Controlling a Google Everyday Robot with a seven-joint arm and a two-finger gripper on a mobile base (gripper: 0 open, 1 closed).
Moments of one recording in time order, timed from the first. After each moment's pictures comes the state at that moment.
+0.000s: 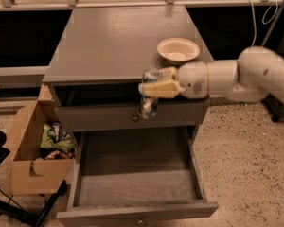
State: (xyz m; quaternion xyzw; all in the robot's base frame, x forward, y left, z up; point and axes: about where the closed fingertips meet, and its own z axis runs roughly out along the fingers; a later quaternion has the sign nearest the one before) arm 0.560 -0.017 0.865 -0.46 0.63 0.44 0.44
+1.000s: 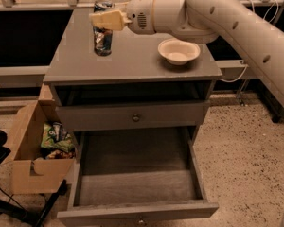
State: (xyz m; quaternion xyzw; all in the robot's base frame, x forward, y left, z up) arm 0.669 0.096 1.014 -0.42 0.62 0.40 0.53
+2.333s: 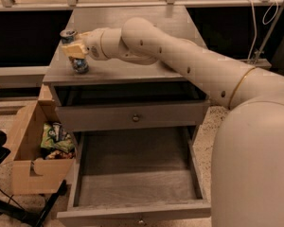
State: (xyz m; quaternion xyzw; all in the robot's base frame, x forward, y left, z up) arm 0.736 0.216 0.895 -0.45 0.65 0.30 0.53
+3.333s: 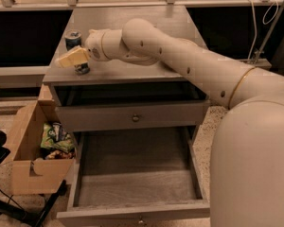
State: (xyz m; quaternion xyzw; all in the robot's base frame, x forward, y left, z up) arm 0.734 0.220 0.894 -0.45 0.65 0.31 0.53
